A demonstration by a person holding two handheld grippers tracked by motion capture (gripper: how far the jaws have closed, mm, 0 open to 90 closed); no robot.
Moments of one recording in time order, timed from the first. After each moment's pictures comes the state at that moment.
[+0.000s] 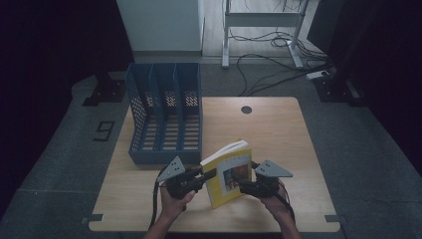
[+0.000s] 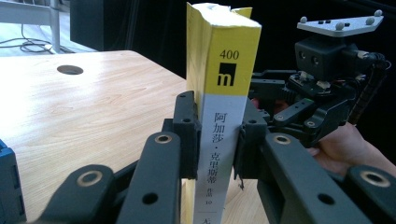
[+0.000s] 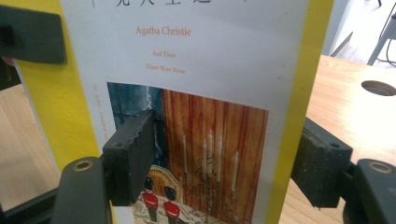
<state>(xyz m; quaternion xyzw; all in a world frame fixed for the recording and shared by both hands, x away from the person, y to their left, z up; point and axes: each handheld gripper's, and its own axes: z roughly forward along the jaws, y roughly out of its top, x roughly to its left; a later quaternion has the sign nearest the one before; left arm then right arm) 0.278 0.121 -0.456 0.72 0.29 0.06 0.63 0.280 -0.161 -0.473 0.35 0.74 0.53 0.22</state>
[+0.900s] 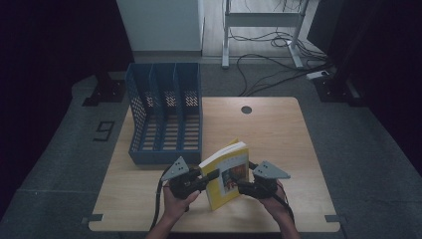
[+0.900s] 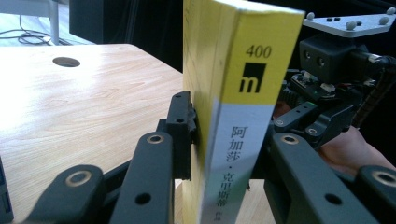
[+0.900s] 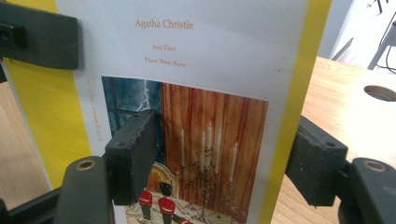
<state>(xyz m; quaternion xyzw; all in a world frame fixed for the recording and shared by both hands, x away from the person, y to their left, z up) 0.279 0.112 -0.460 0.72 0.30 0.06 0.62 0.280 -0.156 -0.476 0.34 0.74 0.53 0.22</state>
